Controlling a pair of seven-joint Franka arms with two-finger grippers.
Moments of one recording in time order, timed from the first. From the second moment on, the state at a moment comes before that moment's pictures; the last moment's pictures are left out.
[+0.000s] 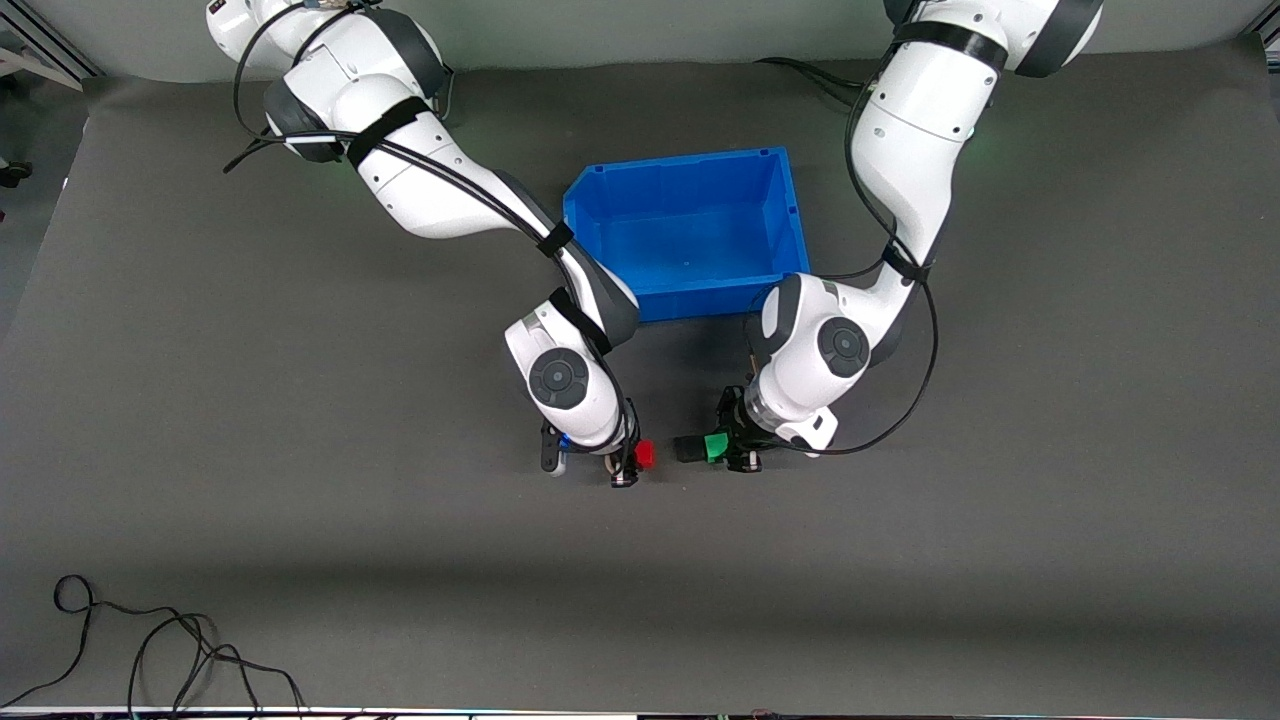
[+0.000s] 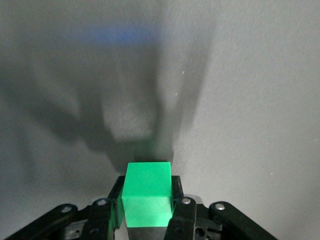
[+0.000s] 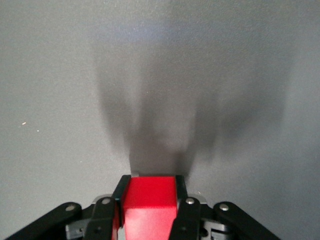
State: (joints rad) left arm -0.55 0.75 -0.03 -1.69 -0.53 2.72 -1.81; right arm 0.58 1.03 0.06 -1.16 0.07 2.33 2.15
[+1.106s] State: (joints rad) left arm -0.63 0.79 -0.02 -1.65 -0.53 2.78 -1.88; right arm 0.58 1.04 0.06 -1.16 0.07 2.34 2.15
